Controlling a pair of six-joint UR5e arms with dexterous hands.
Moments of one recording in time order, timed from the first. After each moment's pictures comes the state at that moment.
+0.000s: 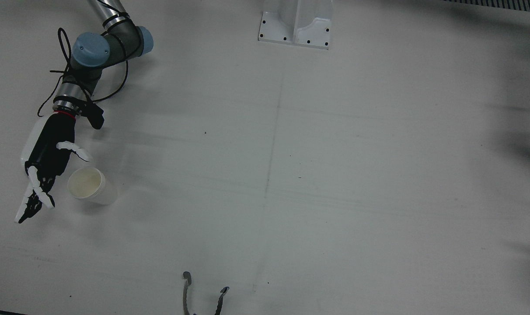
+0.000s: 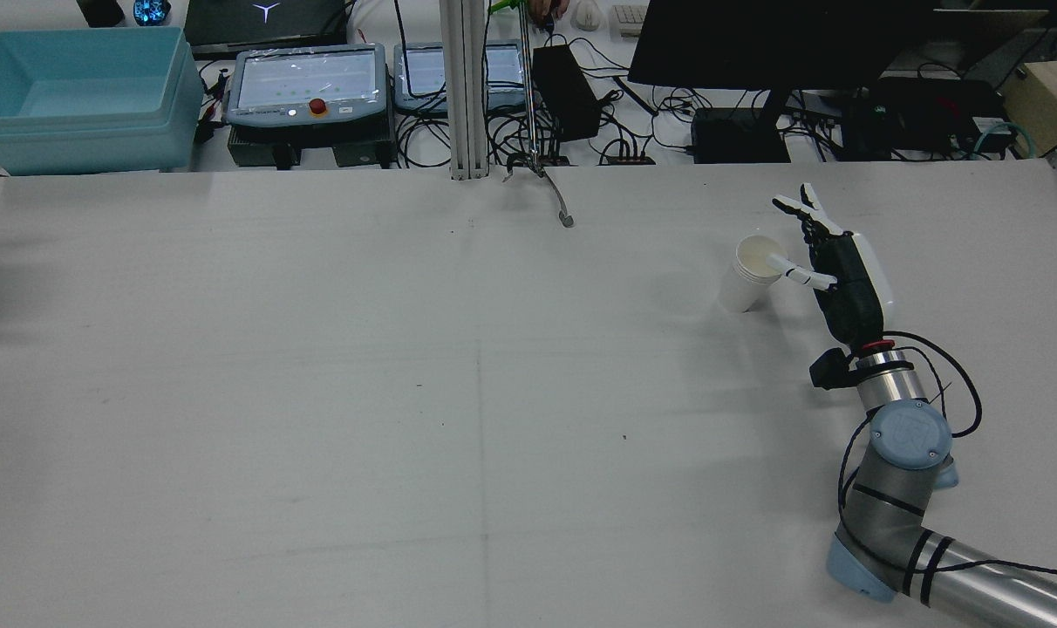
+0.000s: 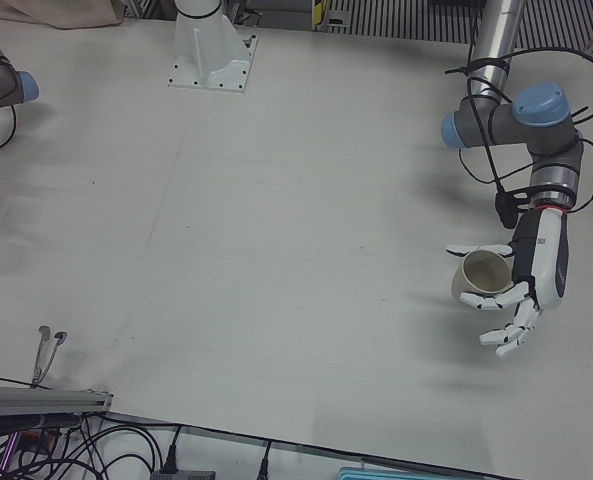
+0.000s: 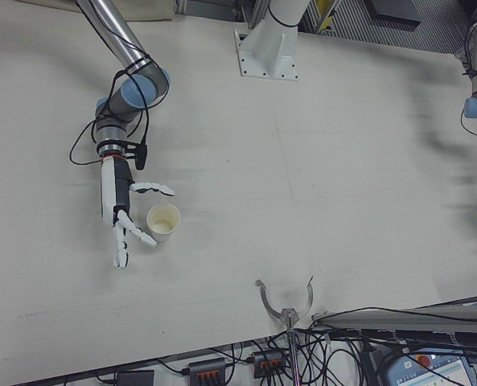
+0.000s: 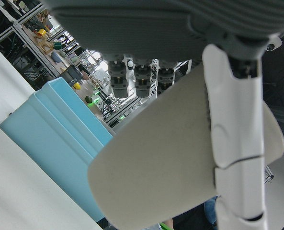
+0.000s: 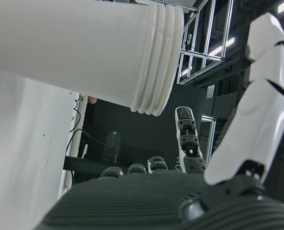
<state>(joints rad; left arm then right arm) -1.24 -1.59 -1.42 -0.35 1.40 0.73 0.67 -1.34 1.39 -2.97 -0.63 -0.31</state>
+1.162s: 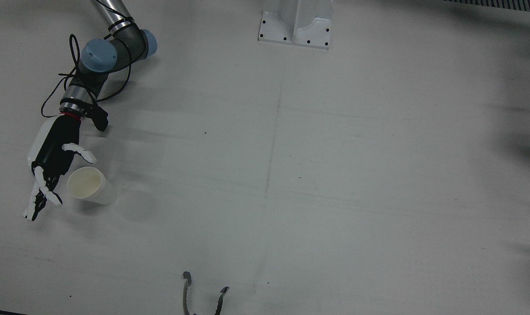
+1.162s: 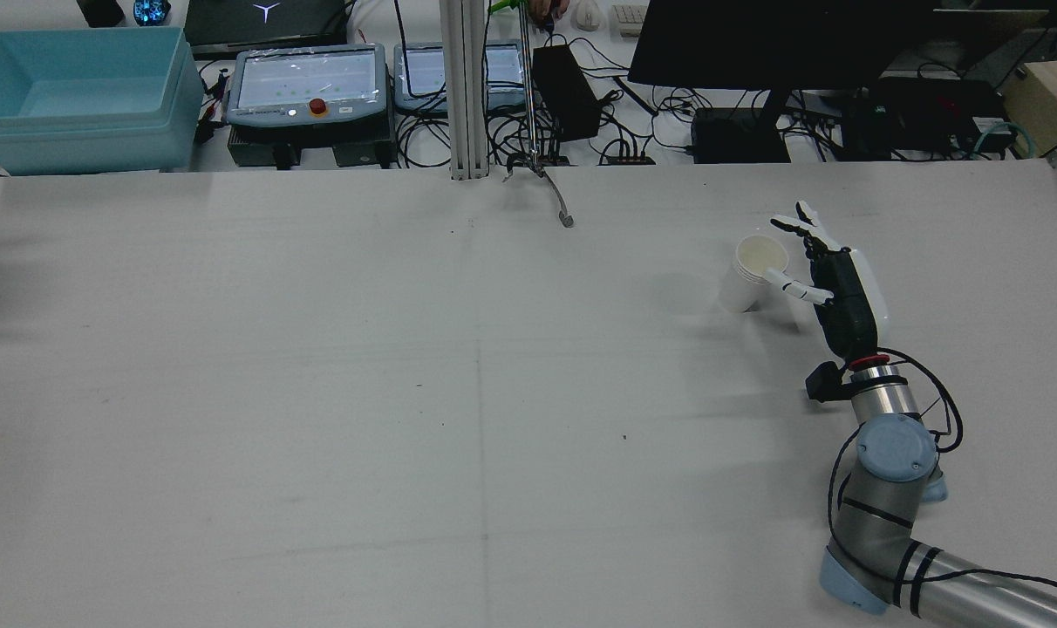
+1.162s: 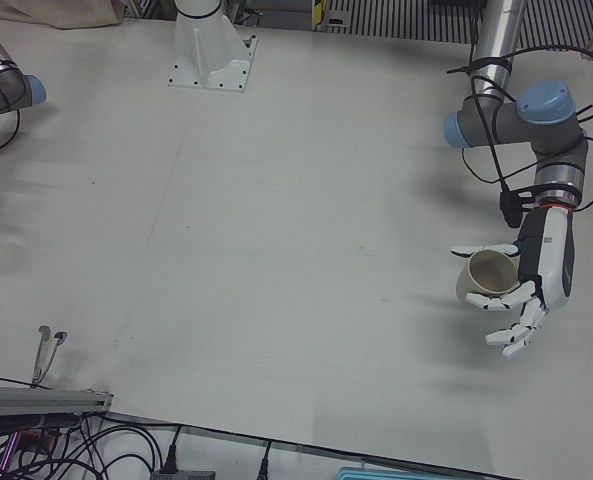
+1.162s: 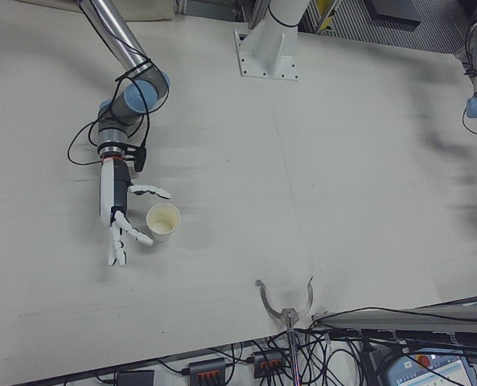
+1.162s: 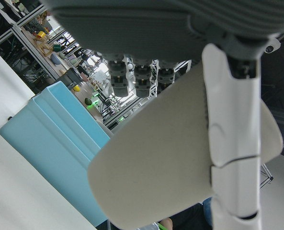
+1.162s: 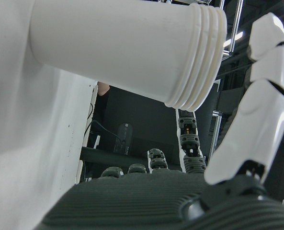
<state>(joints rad) -1.25 -1.59 -1.42 -0.35 1.41 0.73 0.63 -1.32 1.33 -2.97 -0.57 -0.31</state>
